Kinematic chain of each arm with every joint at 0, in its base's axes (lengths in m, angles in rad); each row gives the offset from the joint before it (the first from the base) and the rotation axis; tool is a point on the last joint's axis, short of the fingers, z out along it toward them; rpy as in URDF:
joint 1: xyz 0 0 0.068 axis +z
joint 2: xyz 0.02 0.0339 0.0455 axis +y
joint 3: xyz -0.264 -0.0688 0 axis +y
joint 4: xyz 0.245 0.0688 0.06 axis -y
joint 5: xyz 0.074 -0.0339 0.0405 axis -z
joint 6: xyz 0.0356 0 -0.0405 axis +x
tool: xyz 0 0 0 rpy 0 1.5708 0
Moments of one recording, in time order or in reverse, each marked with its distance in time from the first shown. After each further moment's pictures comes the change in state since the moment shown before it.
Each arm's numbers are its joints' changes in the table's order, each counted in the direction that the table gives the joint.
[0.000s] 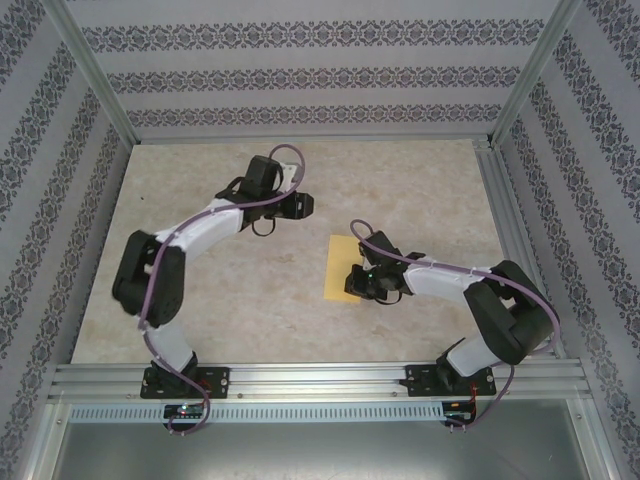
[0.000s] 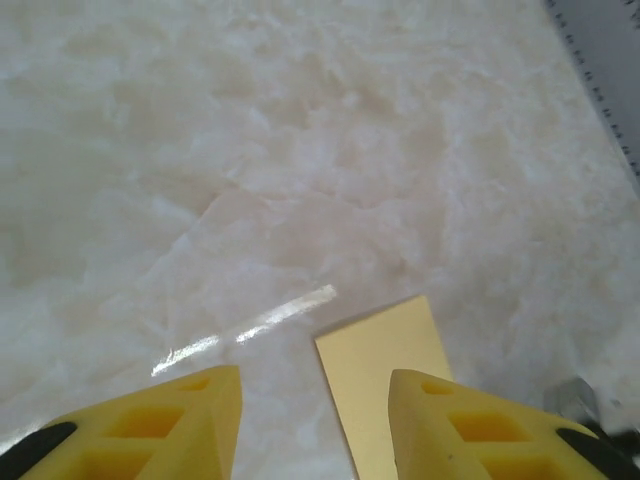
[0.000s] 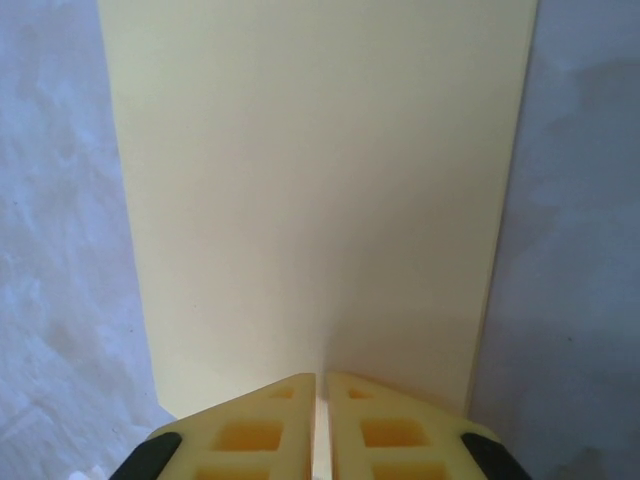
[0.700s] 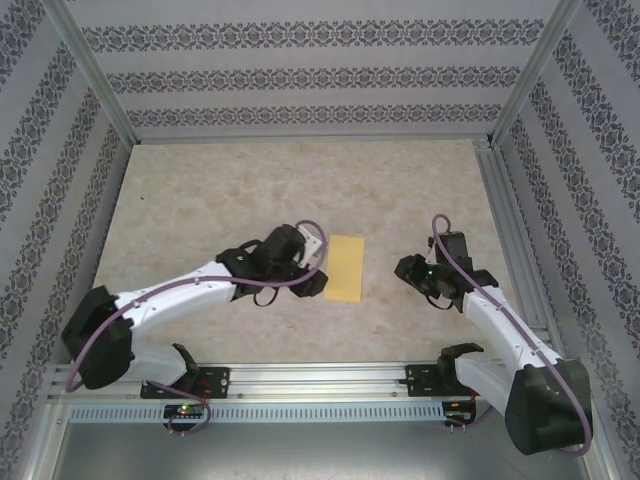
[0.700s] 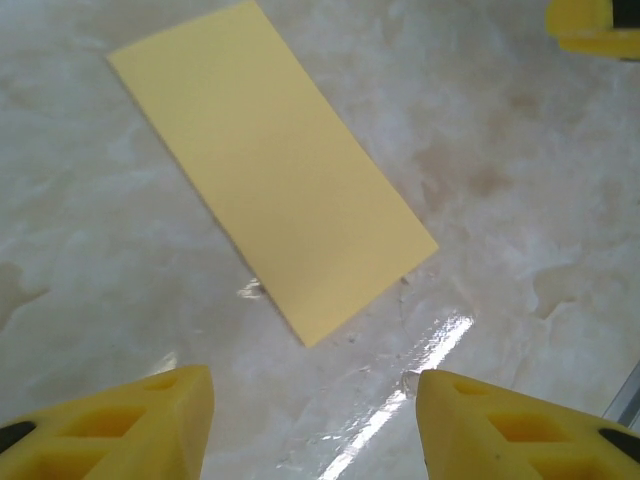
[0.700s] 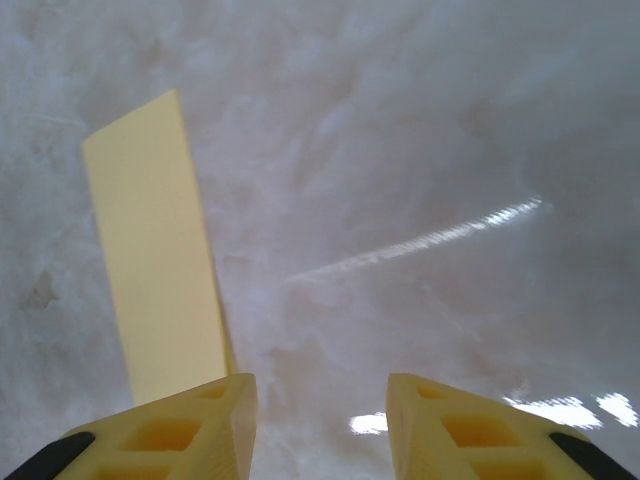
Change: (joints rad) left arm -0.461 -0.299 0.280 -0.182 -0.285 0.070; right arm -0.490 -0.504 0.191 -0.192 -0.042 -0.112
